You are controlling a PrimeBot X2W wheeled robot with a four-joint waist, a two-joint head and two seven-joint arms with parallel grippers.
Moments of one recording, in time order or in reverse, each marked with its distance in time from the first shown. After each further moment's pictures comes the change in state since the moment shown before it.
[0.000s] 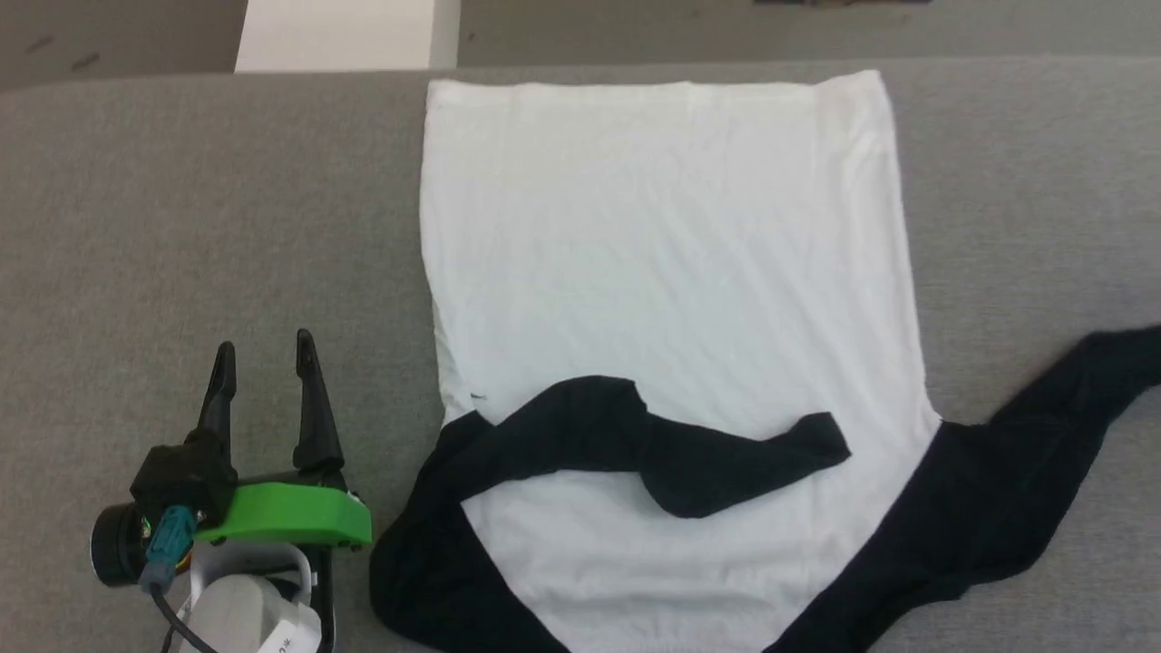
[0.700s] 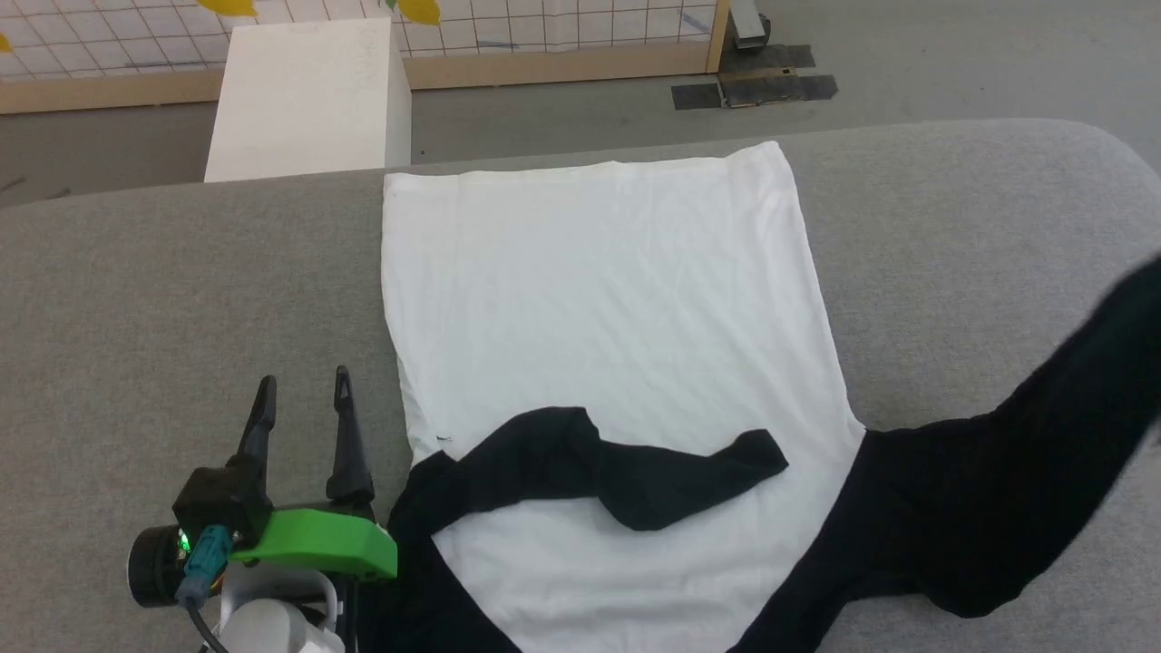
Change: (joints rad) left arm 0.037 -0.018 -0.023 0.041 0.012 -0.030 0.000; right arm 0.350 0.196 0.269 -1.051 0.084 0.000 0.282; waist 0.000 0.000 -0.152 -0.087
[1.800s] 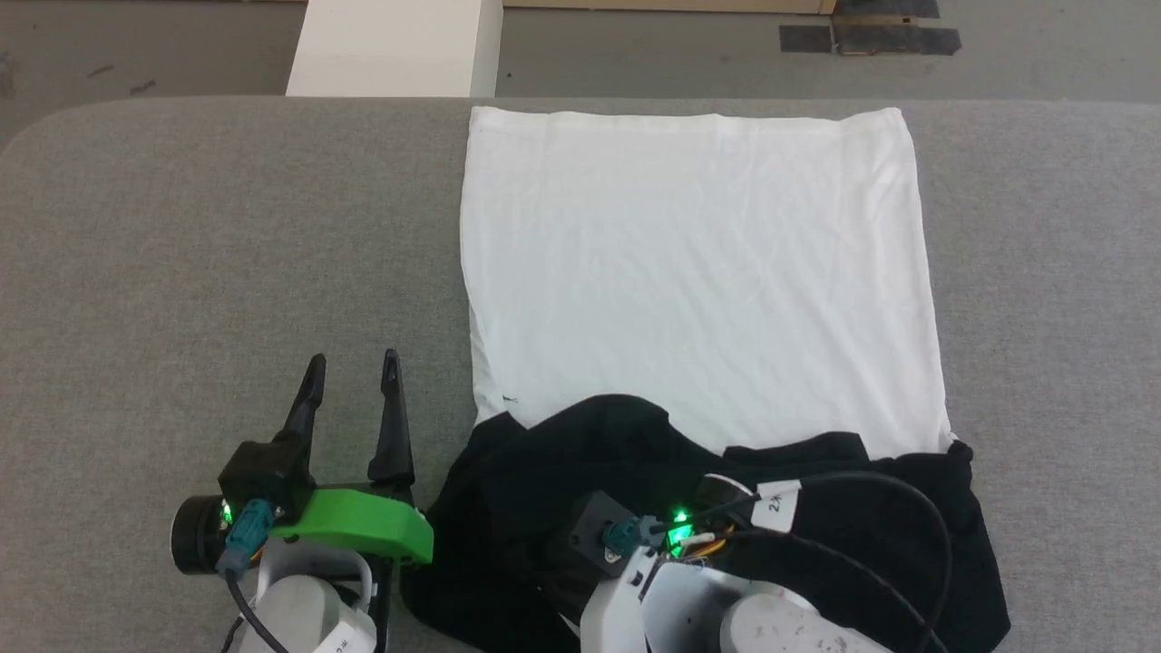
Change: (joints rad) left arm -0.053 -0.011 -0.061 0.047 0.003 -0.020 0.000; right arm -0.271 0.091 1.198 0.780 0.137 0.000 -0.255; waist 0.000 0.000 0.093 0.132
